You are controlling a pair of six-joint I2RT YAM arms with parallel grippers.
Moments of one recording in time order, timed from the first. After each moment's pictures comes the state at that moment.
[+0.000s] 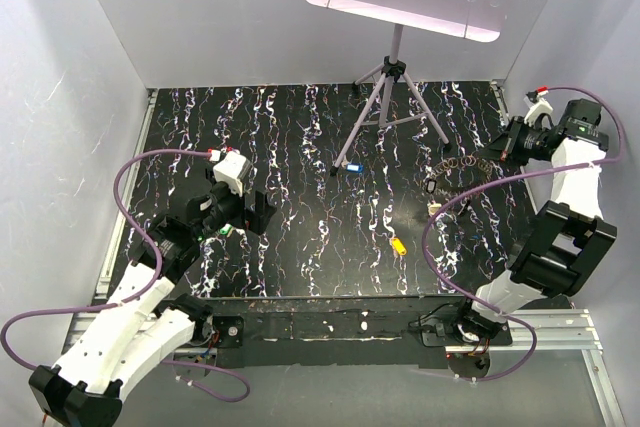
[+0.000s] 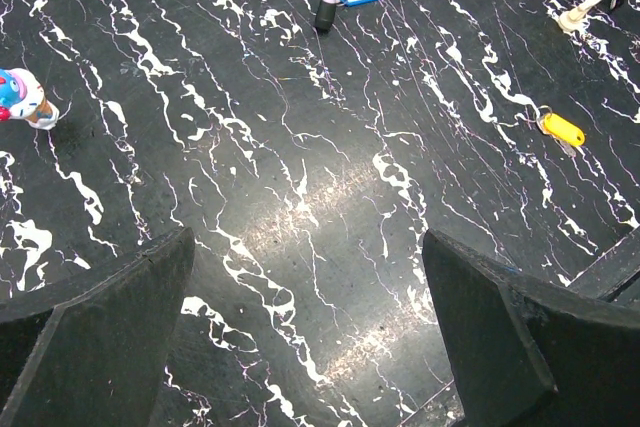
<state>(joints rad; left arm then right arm) -0.46 0.72 0.74 -0.41 0.15 -0.06 -0.45 1.58 1.38 -0.83 -0.88 -0.11</state>
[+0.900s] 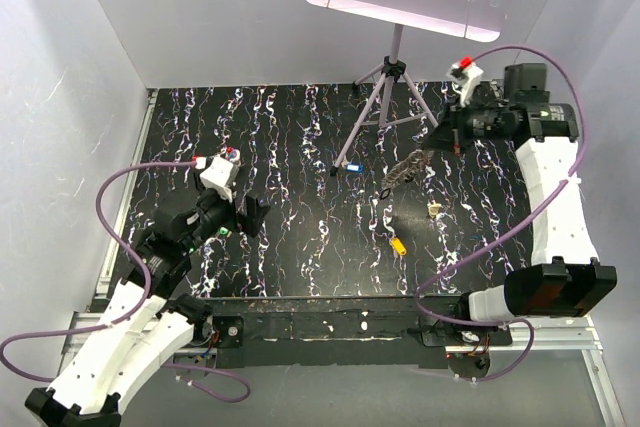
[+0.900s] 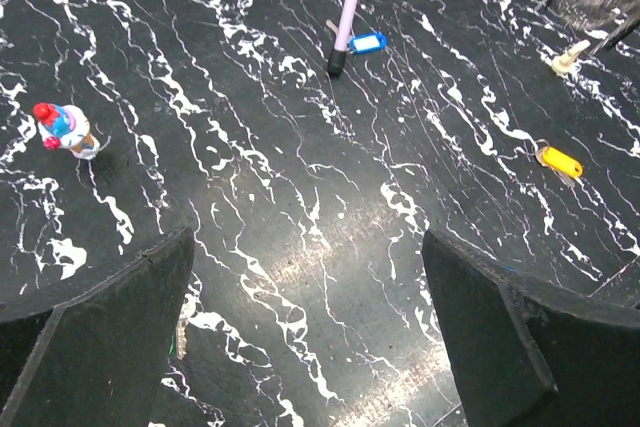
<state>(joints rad) -0.46 0.61 0.71 -0.39 0.12 -0.05 -0.05 1.40 1.62 -1.10 -0.90 -0.28</state>
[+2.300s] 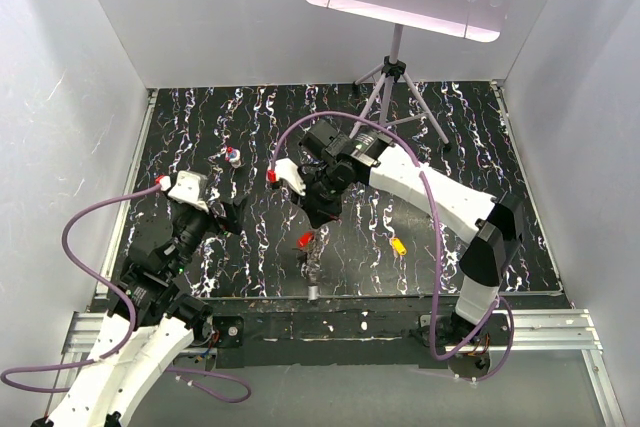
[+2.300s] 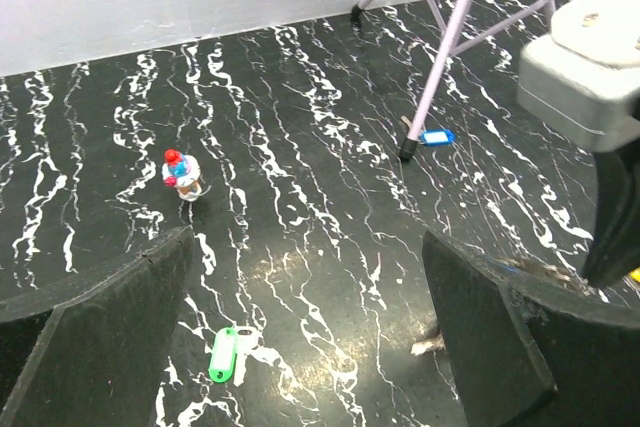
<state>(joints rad) -0.46 0.37 0.65 -0.31 -0.12 -0.04 0.96 1.77 1.76 -1.14 -0.49 -0.48</state>
